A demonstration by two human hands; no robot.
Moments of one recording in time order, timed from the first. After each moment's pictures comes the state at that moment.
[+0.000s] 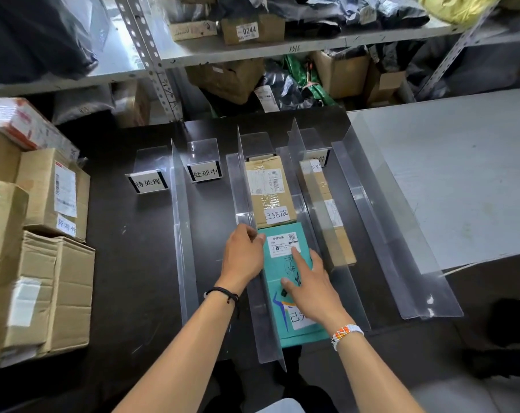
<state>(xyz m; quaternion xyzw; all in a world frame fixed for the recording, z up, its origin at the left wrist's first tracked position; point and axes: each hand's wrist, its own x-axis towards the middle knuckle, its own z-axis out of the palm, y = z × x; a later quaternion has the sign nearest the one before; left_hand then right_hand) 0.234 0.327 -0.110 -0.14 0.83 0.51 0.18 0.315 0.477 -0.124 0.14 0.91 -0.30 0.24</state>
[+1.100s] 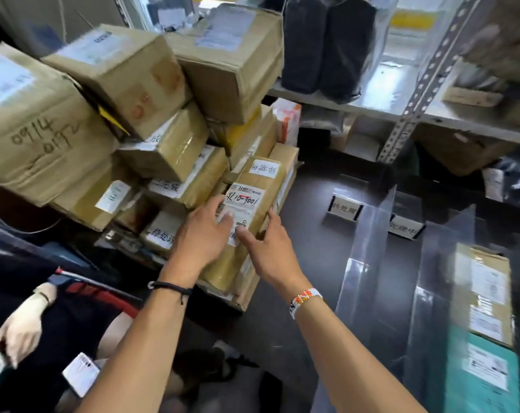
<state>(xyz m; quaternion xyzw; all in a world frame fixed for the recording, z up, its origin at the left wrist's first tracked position) 0.294 -0.076 0.008 -0.32 0.90 0.30 -0.03 0.244 0.065 -0.023 -0.12 0.80 -0.52 0.26</state>
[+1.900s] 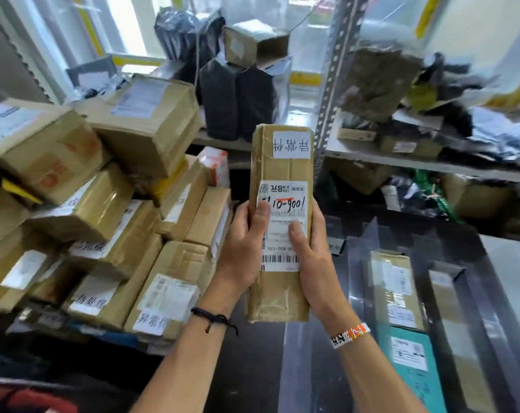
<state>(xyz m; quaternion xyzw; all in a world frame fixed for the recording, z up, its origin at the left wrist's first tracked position) 0.226 0.078 0.068 -0.12 0.66 0.74 -0.10 0.207 0.206 0.046 -0.12 0.64 -0.76 0.07</state>
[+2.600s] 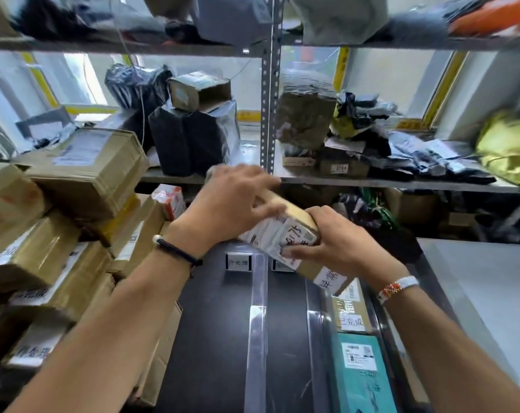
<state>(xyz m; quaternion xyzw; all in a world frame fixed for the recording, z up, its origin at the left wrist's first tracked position) 0.161 0.123 0.183 0.20 0.96 0.10 -0.17 0.152 0.354 0.140 -0.19 0.96 -0.19 0.04</state>
